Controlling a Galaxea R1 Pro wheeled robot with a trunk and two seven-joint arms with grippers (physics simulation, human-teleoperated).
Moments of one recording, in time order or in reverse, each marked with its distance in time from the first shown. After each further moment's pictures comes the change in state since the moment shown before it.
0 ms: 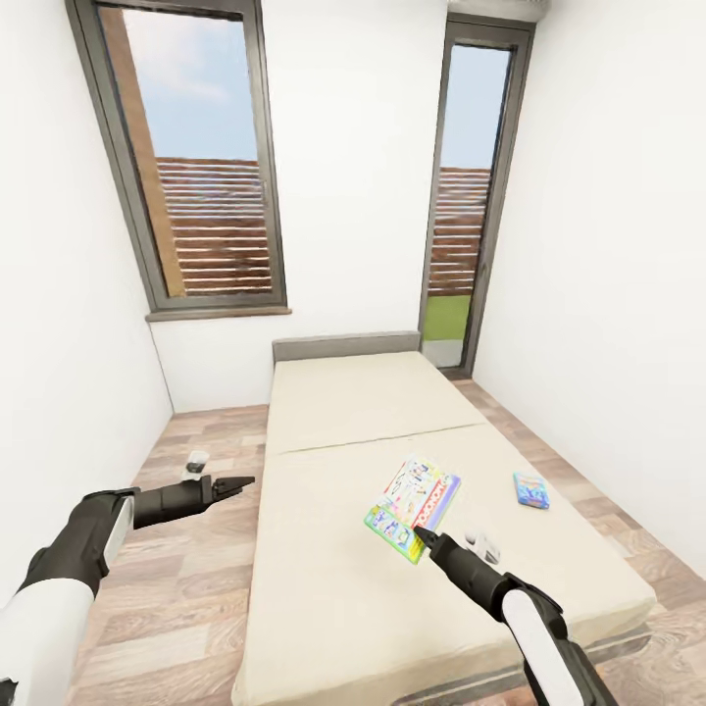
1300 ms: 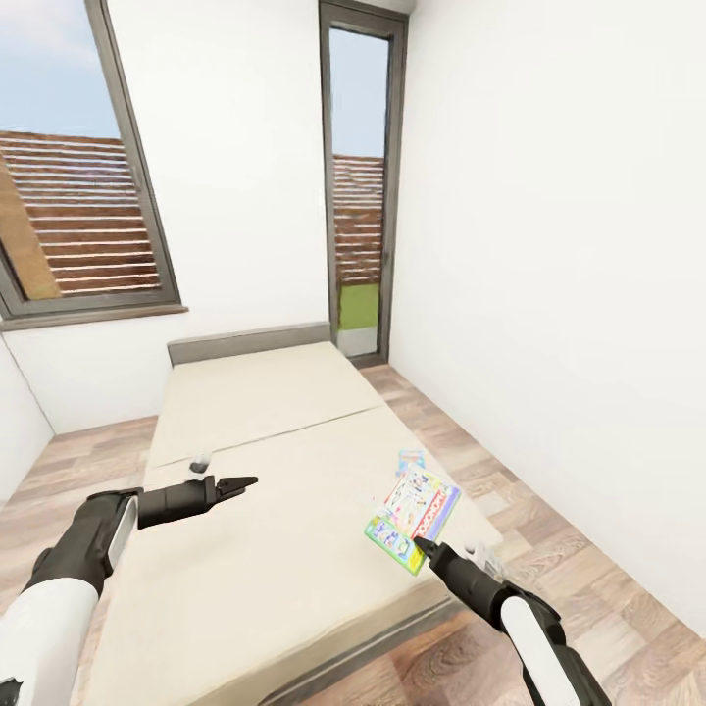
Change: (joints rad) left arm 0.000 -0.012 0.000 0.000 -0.001 0.000 0.001; right arm 0.000 0.001 -0.002 0.055 -0.008 -0.002 -0.001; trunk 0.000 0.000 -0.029
